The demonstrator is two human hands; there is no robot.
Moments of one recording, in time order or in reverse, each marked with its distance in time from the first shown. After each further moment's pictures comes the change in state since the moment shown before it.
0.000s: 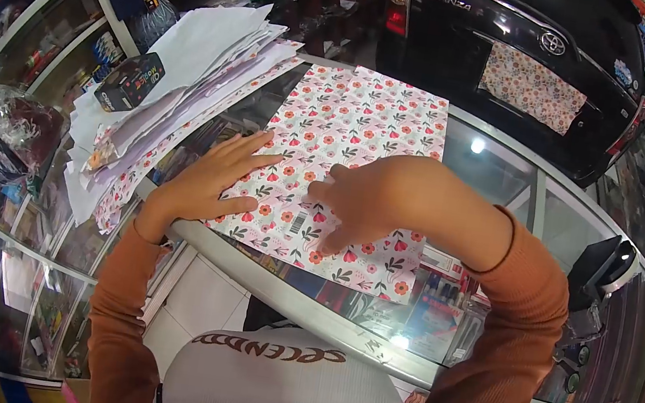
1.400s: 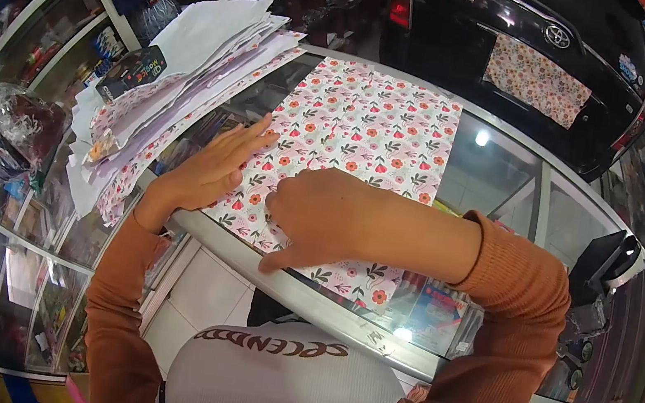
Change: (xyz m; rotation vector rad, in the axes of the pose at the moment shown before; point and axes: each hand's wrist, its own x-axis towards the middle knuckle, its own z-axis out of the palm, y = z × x) left_hand -0.002 -0.005 -0.001 -0.070 0.008 0.027; right_hand 0.028 -0.030 0.030 0.004 0.351 -0.283
